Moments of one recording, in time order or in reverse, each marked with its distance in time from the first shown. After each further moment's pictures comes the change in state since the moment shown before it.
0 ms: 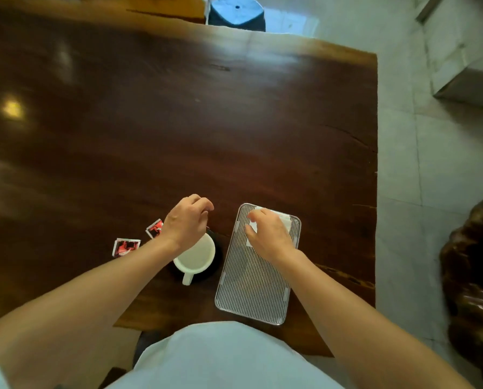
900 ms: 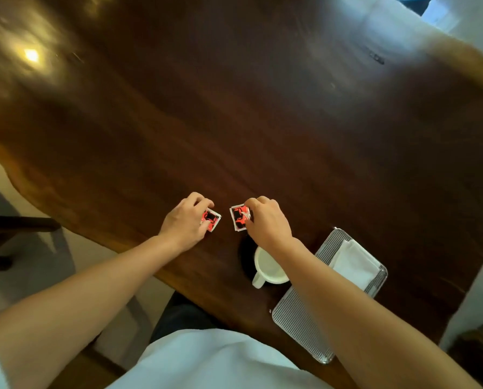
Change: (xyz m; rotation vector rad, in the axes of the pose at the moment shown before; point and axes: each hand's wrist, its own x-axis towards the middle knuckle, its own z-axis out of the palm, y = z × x) left_hand -0.098 -0.186 -0.037 -0.027 -0.096 -0.486; right_hand 0.088 -0.166 0.134 -0.345 -0.400 -0.253
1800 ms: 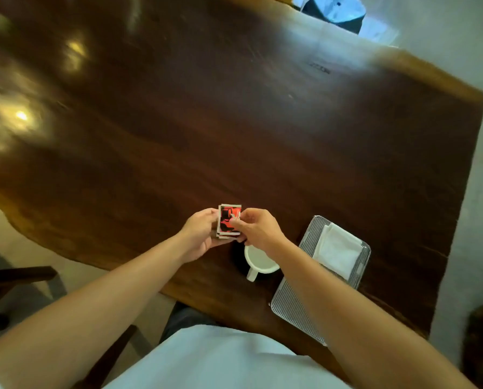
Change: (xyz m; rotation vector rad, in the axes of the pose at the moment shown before) left_hand -0.018 0.089 -0.026 -1.325 -0.344 -0.563; right_hand -0.058 -0.004 -0.018 0.829 -0.012 0.278
